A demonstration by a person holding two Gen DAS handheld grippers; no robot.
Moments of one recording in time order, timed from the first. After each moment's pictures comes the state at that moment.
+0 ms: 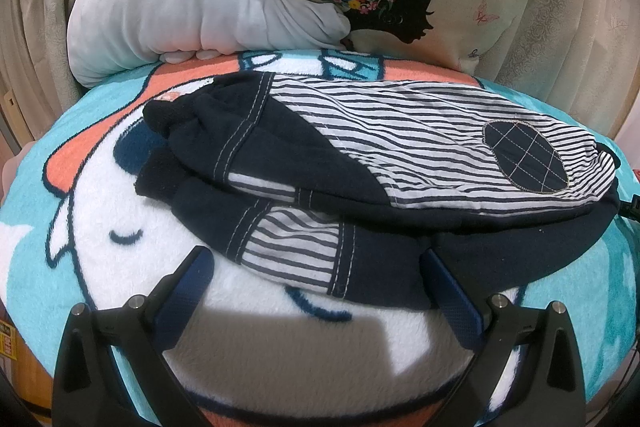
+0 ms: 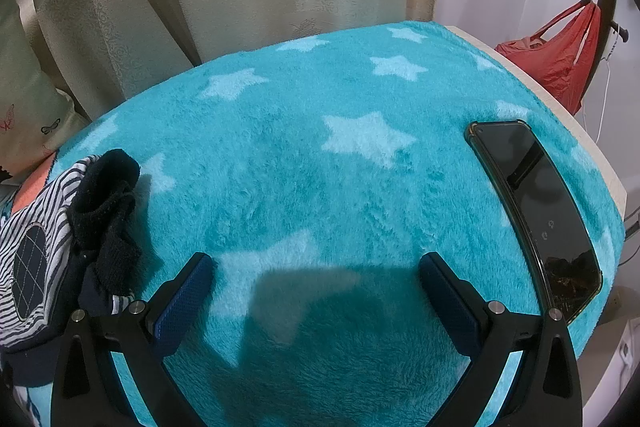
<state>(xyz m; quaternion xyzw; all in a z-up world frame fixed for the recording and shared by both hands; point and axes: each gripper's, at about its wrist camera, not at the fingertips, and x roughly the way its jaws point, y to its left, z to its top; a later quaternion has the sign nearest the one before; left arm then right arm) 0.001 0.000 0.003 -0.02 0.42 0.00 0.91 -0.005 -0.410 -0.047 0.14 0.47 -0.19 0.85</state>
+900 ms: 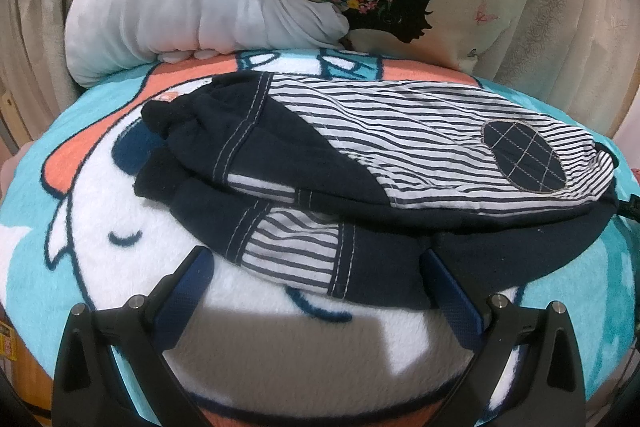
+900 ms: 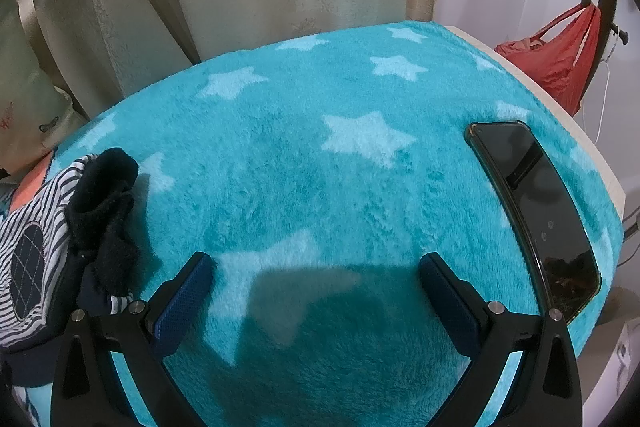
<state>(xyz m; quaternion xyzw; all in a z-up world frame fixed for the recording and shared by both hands) 0.002 0.004 0.003 -0.03 0.42 -0.01 0.91 -0.004 -0.412 -0.047 0.14 0.48 -0.19 0.85</state>
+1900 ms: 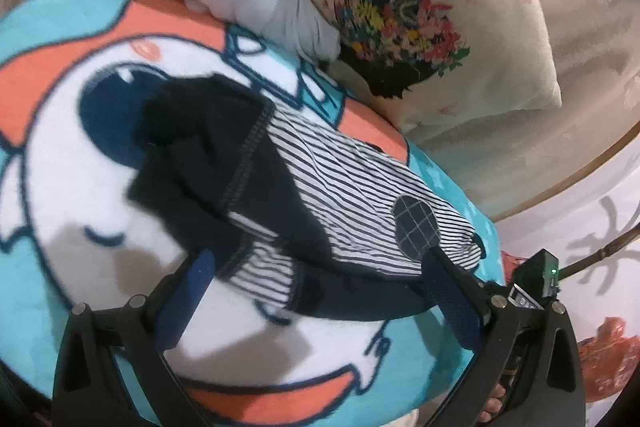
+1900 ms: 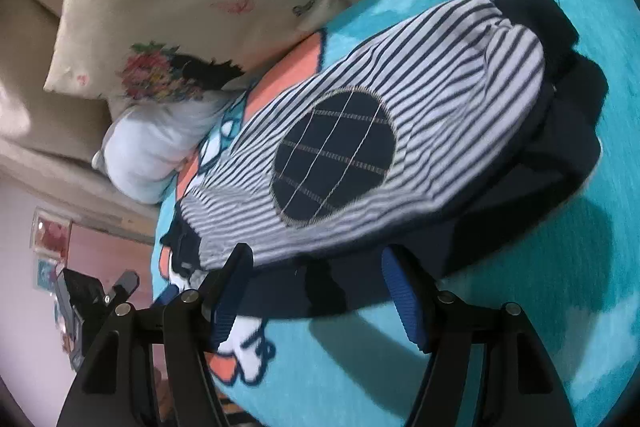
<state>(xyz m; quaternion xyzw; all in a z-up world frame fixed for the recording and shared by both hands) 0.032 0.075 0.040 -0.30 0.48 -0.15 0.81 0.012 -0.287 -0.039 0.34 0.51 0.17 0.77</state>
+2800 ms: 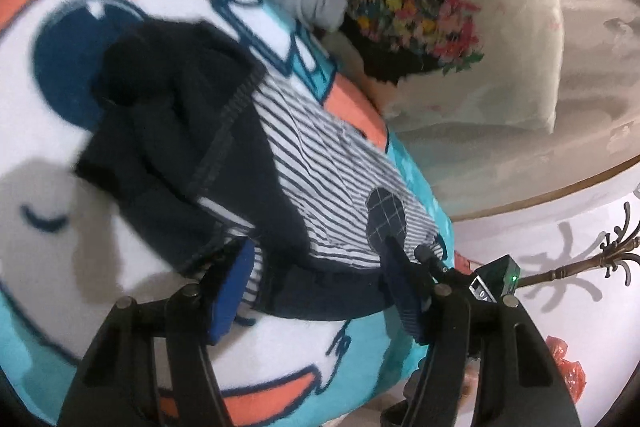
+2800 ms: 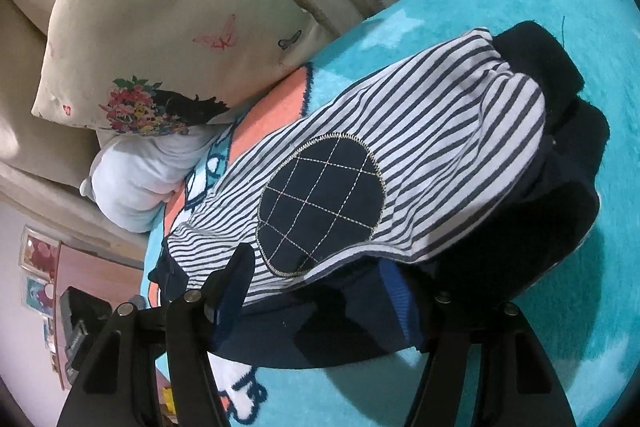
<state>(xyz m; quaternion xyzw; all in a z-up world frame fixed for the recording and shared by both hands) 0.052 0.081 -0.001 -0.38 0.50 -0.21 0.75 0.026 -0.295 -0.036 0.35 0.48 0.14 0.79</state>
